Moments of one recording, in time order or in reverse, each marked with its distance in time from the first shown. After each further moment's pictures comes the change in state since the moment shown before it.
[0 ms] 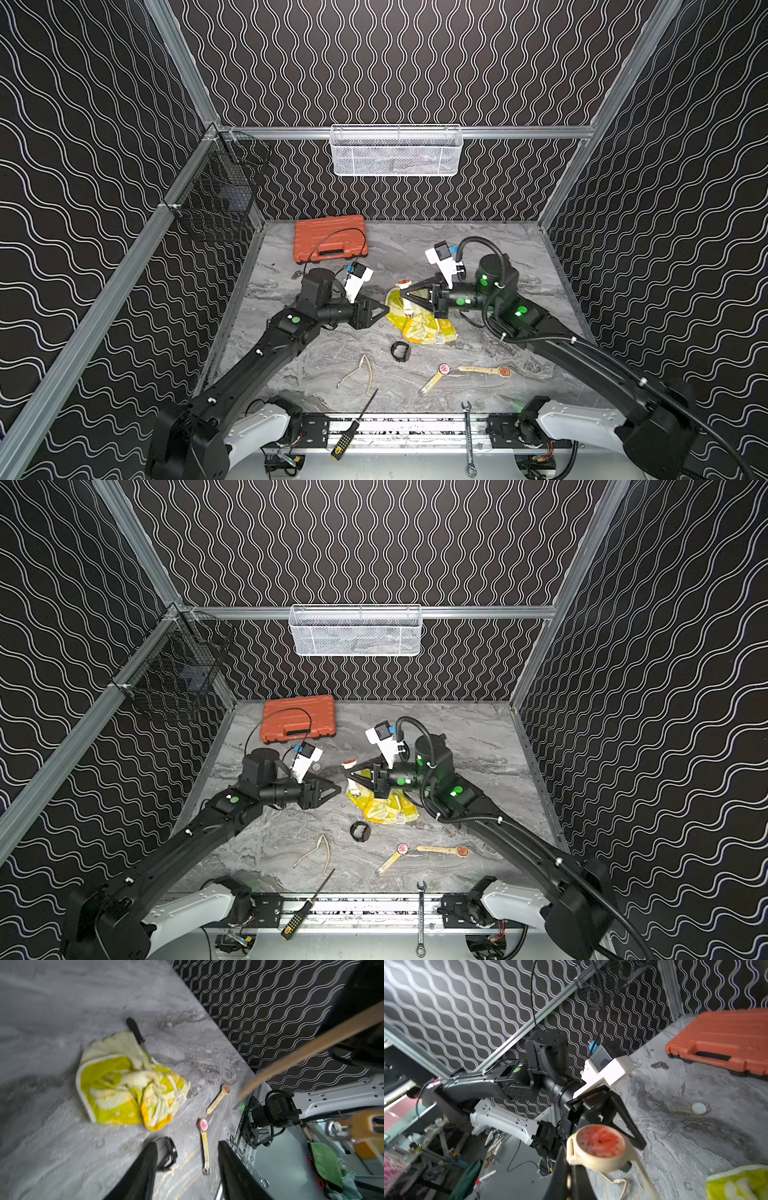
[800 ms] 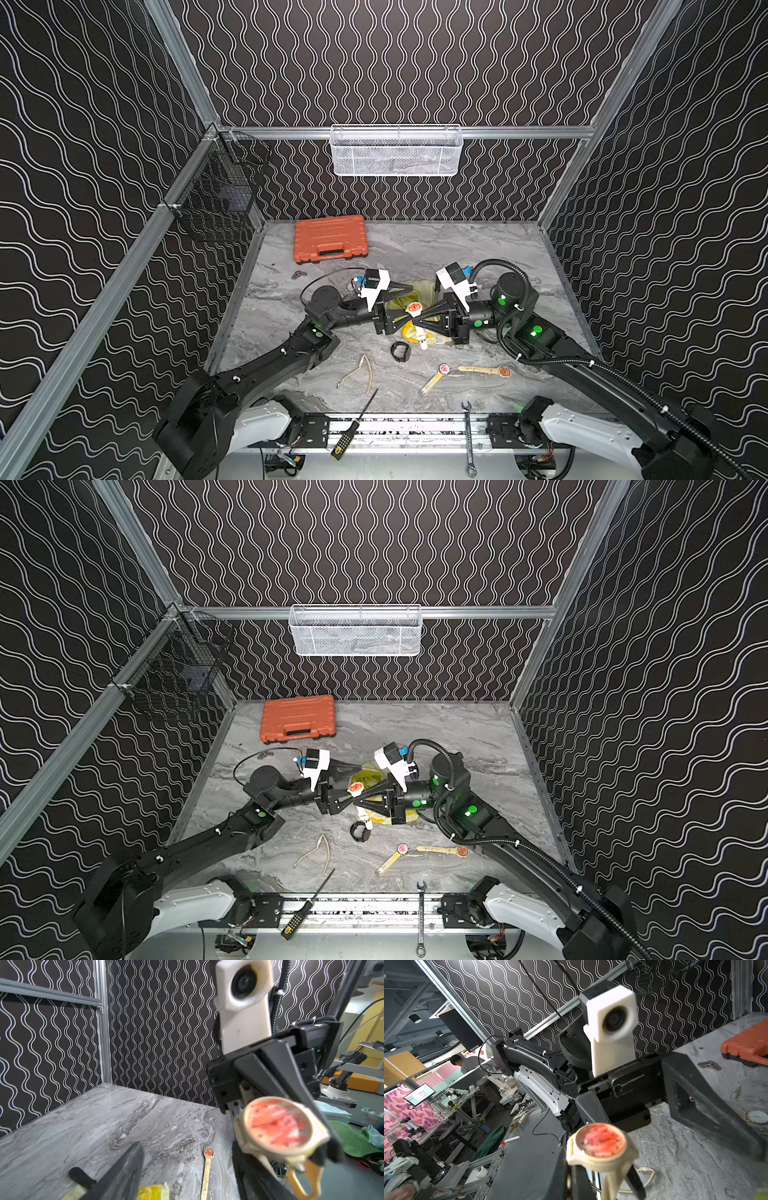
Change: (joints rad) left arm -0.166 0.124 -0.140 0.927 0.067 0.003; right arm 0.000 -0.125 -0.139 0.090 -0.191 0.013
